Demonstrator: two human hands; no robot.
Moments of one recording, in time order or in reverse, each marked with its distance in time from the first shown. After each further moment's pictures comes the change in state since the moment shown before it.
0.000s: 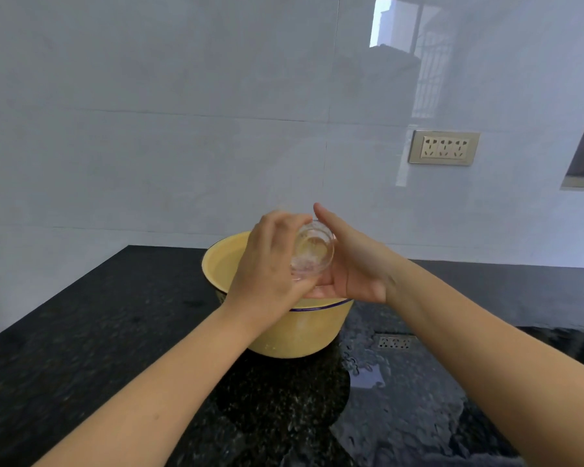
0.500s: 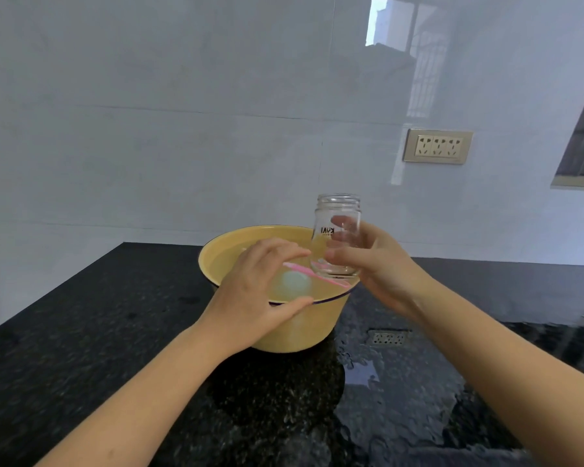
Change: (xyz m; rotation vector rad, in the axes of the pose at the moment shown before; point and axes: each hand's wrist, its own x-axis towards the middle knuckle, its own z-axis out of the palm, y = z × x) left_hand -0.028 -0.005 -0.022 -0.079 -0.190 0.060; right_hand -0.025 0.021 -0.020 -0.166 0.240 -0.477
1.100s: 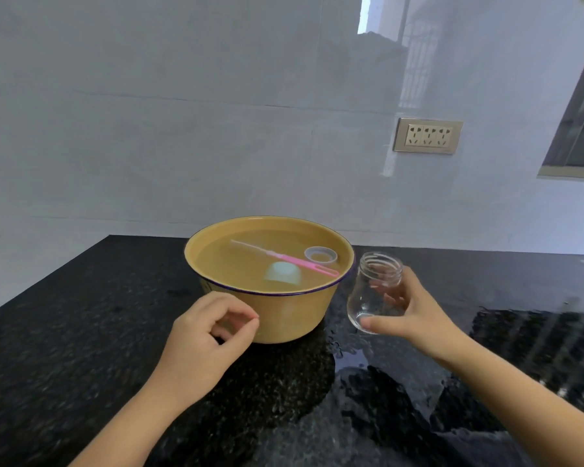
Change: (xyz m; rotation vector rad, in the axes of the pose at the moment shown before) left_hand -0.062 0.003 -0.003 -0.329 0.046 -0.436; right_hand -0.061 0.063 -0.065 -0.454 0.096 0.026
